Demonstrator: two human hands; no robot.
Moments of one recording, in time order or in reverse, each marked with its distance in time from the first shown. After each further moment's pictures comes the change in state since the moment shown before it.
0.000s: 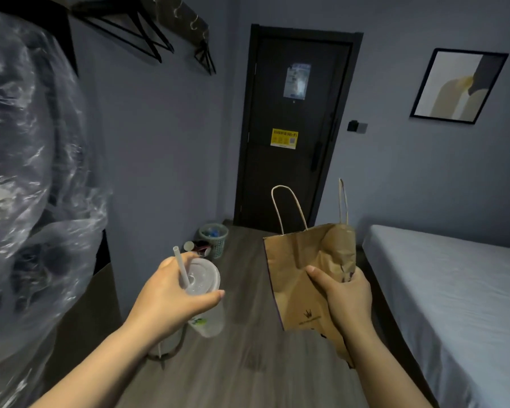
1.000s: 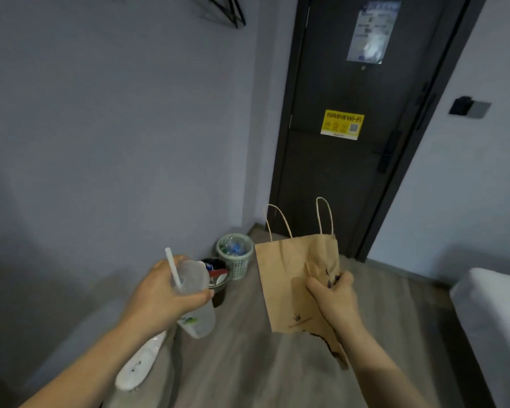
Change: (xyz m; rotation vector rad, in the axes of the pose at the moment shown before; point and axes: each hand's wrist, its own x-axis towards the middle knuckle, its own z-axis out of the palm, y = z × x) left_hand 0.533 -0.104 0.173 -0.009 0.081 -0.243; right_hand 0.550 0.105 0.277 -0.125 -0.323 0.137
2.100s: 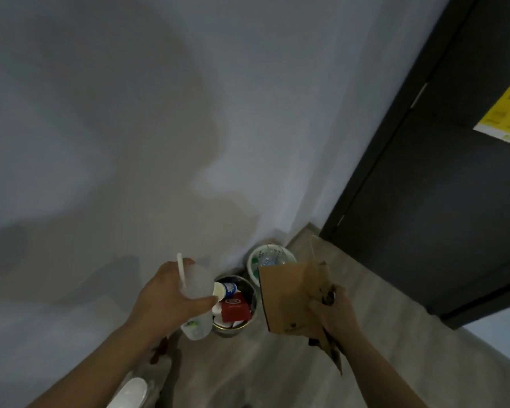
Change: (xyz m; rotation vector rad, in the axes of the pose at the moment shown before) left_hand 0.506 -0.124 0.085 0.096 0.071 -0.376; right_hand 0.535 -0.002 0.294 -0.368 -0.406 0.168
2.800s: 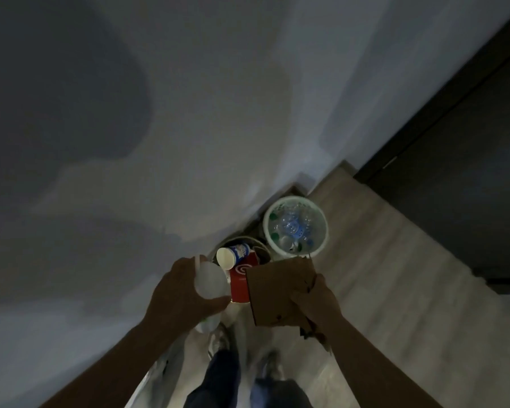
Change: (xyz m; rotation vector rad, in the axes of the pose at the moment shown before) left_hand 0.219 -0.095 0.131 0.173 -0.220 -0.245; right_hand 0.243 0.043 0.158 -0.360 -0.318 0.292
